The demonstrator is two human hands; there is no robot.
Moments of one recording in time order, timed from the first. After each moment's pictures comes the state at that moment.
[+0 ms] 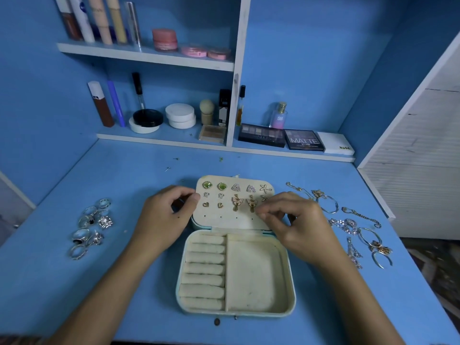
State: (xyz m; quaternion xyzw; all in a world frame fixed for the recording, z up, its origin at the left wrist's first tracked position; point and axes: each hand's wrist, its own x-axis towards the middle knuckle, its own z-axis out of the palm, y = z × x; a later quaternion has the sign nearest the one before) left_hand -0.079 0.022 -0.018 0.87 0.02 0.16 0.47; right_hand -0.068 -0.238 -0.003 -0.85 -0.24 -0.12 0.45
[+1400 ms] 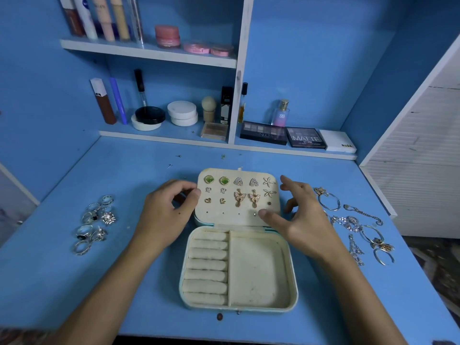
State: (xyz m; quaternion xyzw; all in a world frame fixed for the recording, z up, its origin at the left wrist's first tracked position) left_hand -0.081 0.022 -0.017 0.85 0.02 0.18 0.49; right_hand -0.070 -0.239 -0.001 -0.90 -0.05 -0.03 0.43
